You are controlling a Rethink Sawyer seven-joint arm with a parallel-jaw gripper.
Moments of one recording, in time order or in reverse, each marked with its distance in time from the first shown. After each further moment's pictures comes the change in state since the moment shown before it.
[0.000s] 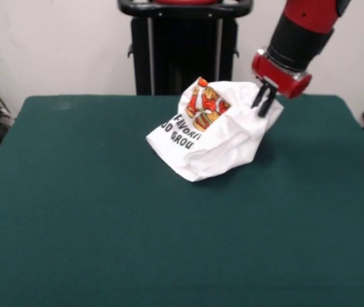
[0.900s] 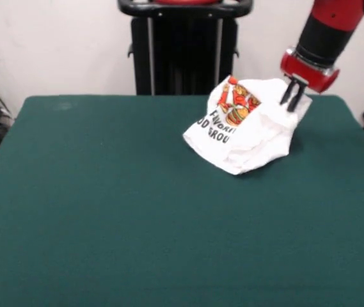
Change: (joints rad) arm 0.066 -0.016 0.050 0.043 -0.008 -0.023 0.000
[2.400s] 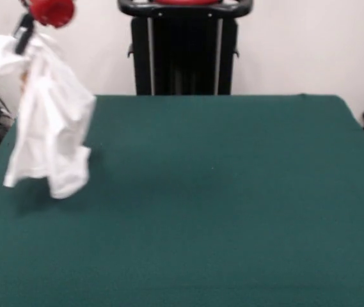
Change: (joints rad) arm -0.647 -0.260 -0.109 -0.204 -0.555 0.004 -0.048
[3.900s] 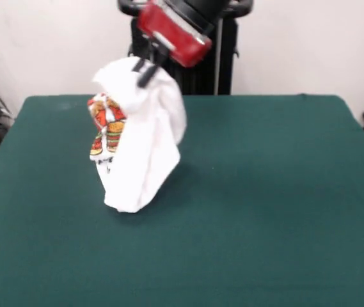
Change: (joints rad) arm 0.541 0.268 -0.174 -0.069 -0.017 0.053 0.066
